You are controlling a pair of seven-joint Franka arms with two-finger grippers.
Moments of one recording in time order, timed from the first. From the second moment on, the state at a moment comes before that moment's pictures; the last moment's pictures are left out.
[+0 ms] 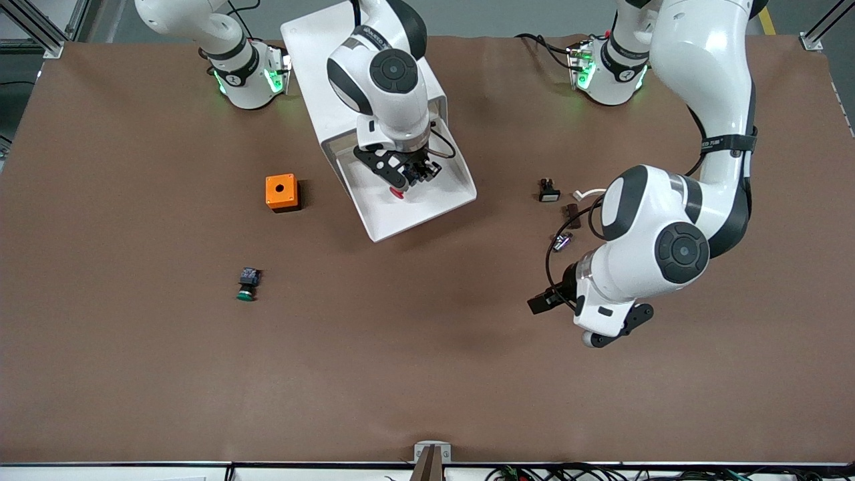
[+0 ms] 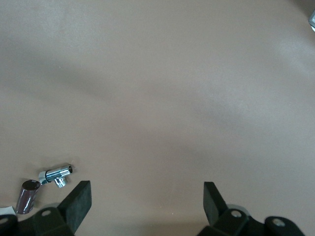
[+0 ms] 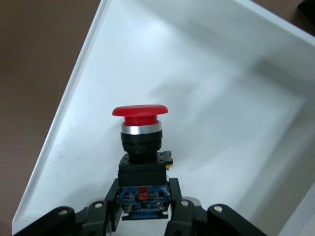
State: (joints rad) left arm -0.41 0.65 0.10 -1.23 -0.27 1.85 -0.72; right arm 0.87 0.34 0.00 -1.77 0.10 2.09 1.51
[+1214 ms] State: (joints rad) left arm -0.42 0.65 0.10 -1.23 -0.27 1.85 -0.72; right arm 0.90 0.38 -0.01 -1.75 0.10 2.12 1.47
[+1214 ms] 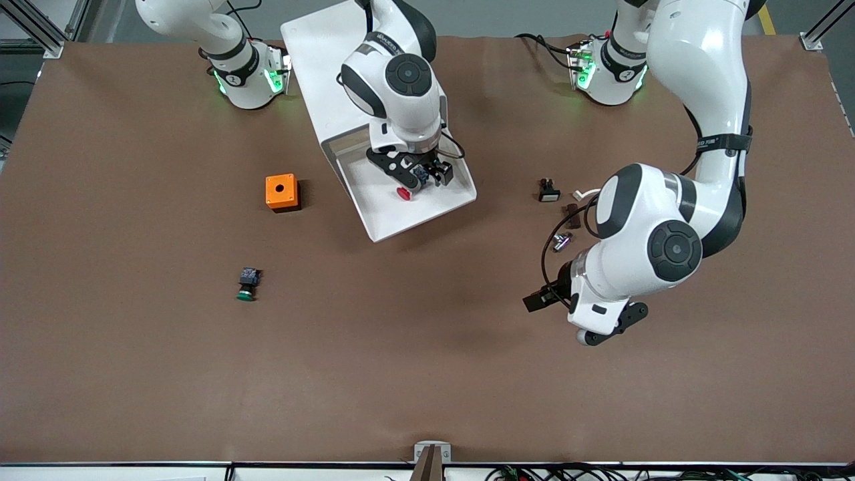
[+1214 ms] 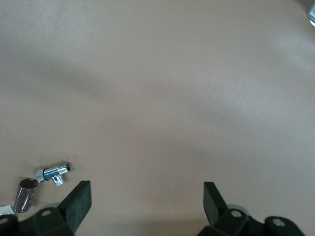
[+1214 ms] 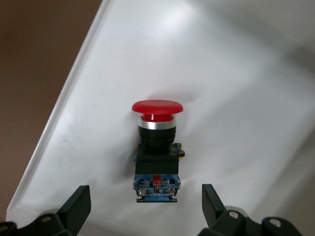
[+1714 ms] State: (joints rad) left arm -0.45 0.65 0.10 -1.23 -0.27 1.85 -0.72; right arm 0.76 0.34 -0.04 -1.55 0.10 1.80 1.13
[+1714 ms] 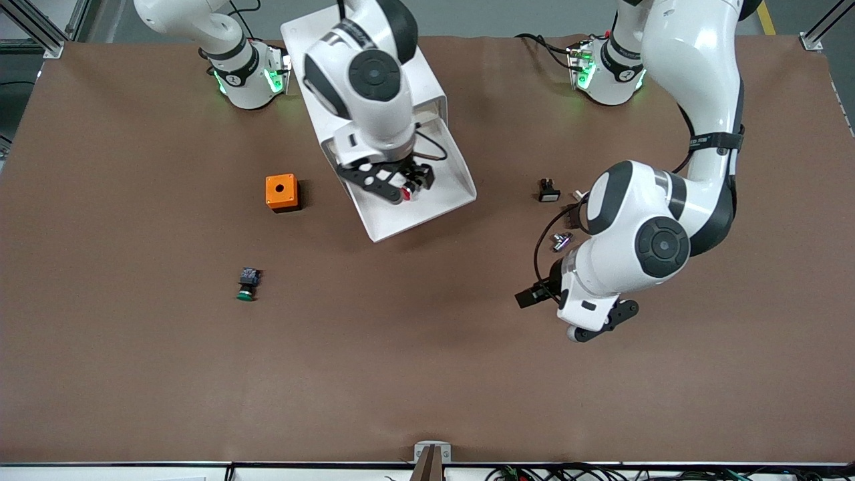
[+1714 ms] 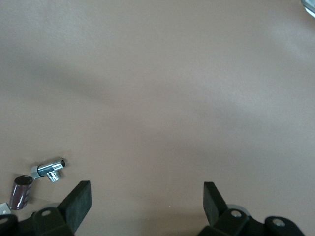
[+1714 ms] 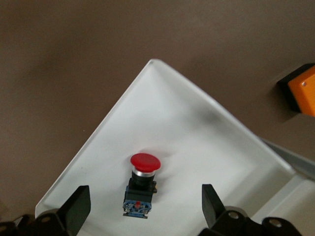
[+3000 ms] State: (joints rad) left arm -0.68 0.65 0.10 -1.35 -0.18 1.98 -0.86; right arm 0.04 0.15 -0.05 -1.46 -0.01 1.42 -0.03
